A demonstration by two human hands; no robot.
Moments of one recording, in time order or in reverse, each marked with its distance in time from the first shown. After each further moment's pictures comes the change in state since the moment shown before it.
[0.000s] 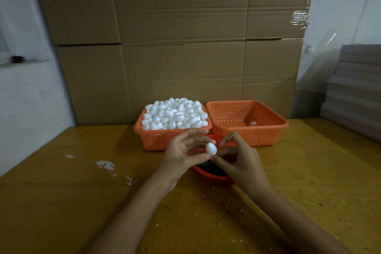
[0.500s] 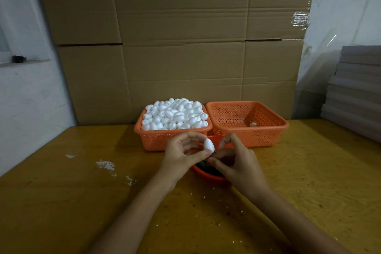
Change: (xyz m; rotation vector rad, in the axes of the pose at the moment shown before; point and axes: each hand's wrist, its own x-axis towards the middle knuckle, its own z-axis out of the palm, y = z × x) left_hand 0.003 -0.001 0.003 0.125 0.131 -0.003; right_hand 0.000 0.004 0.004 -0.051 -0.048 -0.045
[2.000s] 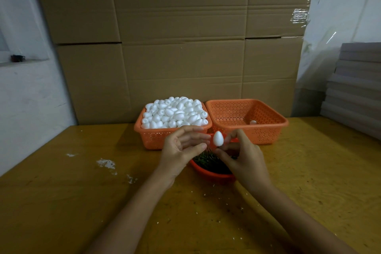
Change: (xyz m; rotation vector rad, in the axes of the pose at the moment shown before) left_hand 0.002 -0.002 -0.005 -0.056 -0.030 0.073; right_hand 0.002 0.005 -0.003 -0.048 0.143 0.016
